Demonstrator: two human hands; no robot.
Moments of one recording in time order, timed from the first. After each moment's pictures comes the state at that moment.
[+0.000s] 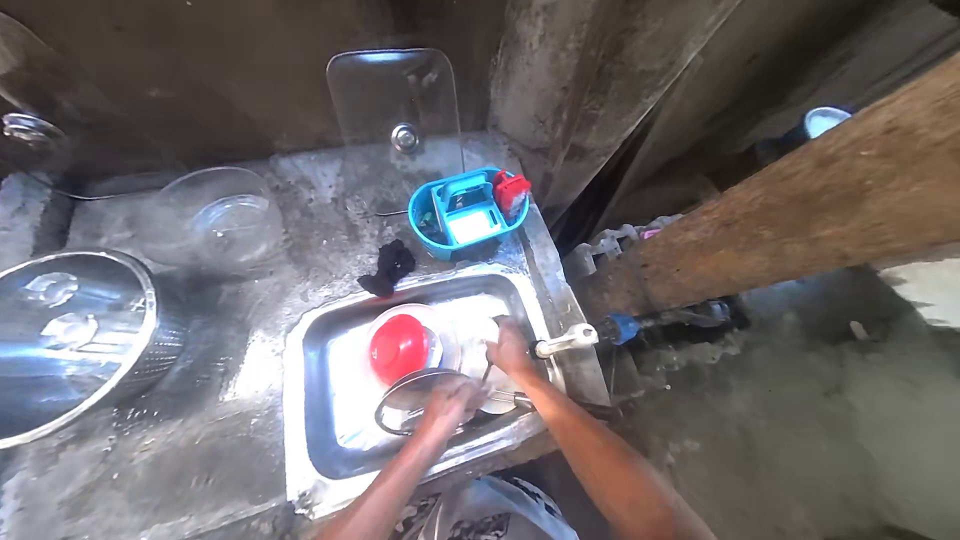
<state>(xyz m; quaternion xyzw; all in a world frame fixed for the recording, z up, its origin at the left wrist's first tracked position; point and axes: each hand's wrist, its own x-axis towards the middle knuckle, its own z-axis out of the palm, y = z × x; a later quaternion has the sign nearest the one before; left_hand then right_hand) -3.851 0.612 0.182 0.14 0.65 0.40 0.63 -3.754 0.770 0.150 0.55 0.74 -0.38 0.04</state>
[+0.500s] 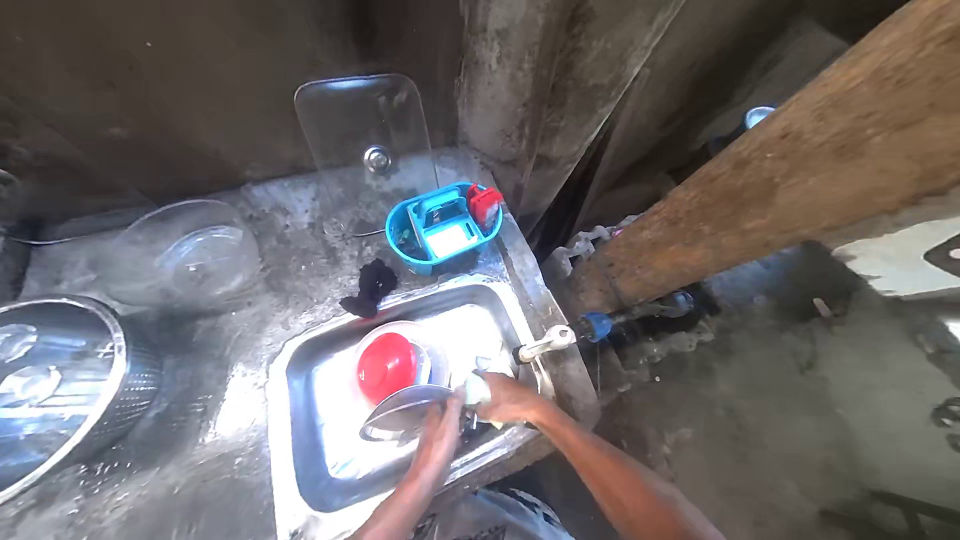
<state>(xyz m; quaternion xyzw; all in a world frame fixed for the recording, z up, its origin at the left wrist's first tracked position) -3.840 0.606 0.201 0.10 0.73 0.36 0.57 -3.713 0.737 0.185 0.34 0.76 -0.53 0.16</state>
